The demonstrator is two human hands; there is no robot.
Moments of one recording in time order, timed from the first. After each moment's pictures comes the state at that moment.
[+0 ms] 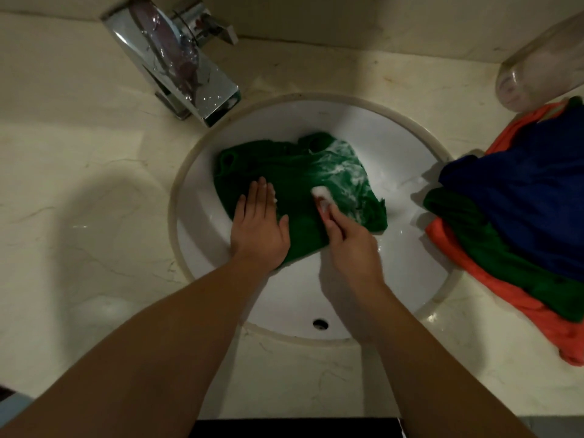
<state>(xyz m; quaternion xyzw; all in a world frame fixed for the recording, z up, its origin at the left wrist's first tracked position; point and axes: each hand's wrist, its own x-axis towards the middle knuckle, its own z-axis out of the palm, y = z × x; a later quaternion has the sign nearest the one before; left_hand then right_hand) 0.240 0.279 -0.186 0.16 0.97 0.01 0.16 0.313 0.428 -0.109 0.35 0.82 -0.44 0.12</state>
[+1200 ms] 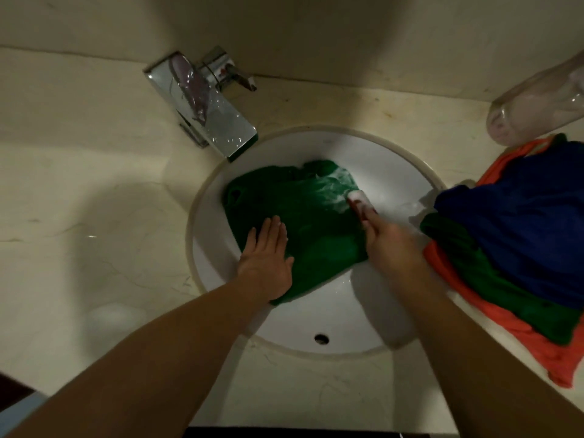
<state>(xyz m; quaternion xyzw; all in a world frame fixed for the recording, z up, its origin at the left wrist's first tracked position) 0.253 0.263 -0.151 0.27 0.92 -0.06 0.29 0.294 0.500 -0.106 0.27 0.91 -0.28 0.18</state>
